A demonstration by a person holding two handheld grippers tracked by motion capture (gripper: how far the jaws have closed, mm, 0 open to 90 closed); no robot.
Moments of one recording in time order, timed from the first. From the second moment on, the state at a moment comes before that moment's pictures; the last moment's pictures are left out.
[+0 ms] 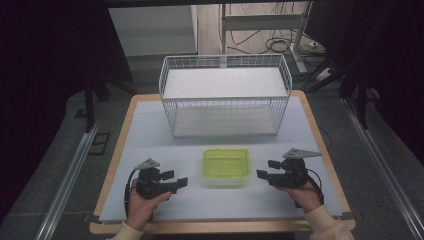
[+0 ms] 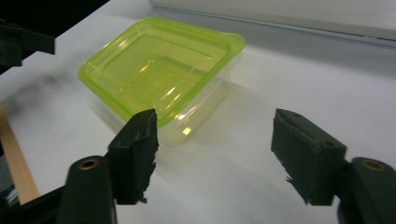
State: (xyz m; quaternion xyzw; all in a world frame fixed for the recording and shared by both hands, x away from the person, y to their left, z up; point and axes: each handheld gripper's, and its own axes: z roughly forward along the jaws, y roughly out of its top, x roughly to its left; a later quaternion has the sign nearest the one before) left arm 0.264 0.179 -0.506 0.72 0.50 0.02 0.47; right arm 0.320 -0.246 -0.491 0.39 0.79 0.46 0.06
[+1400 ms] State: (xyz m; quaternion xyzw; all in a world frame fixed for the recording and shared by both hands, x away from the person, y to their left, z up) left arm 0.345 0.140 -0.531 0.67 0.54 -0.17 0.49; right arm 0.370 -0.222 -0.509 0.47 0.75 0.46 -0.09
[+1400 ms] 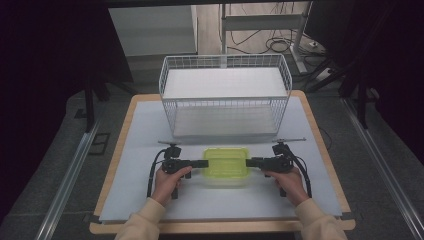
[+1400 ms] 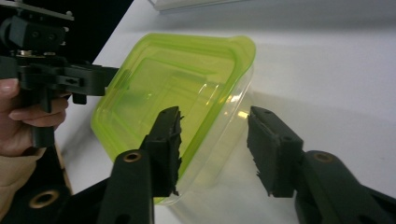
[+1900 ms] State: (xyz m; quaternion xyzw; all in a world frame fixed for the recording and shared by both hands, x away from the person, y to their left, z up) left arm 0.333 0.139 -0.520 0.68 0.52 -0.15 0.49; right arm 0.368 -0.219 -0.509 0.49 0.73 0.46 -0.13
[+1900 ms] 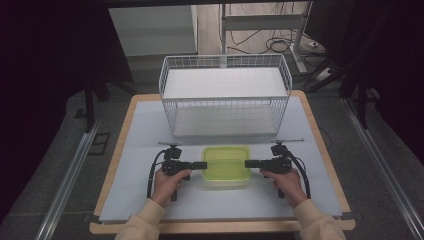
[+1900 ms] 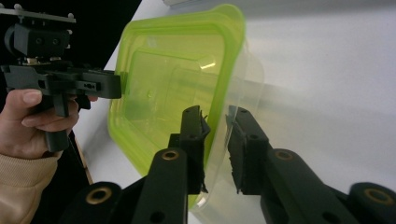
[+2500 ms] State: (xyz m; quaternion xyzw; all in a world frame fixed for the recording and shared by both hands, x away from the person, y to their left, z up) left arm 0.319 0.142 -0.487 0.68 0.49 -0.12 0.52; right arm 0.358 -0.223 -0.483 0.47 0.72 0.49 -0.13
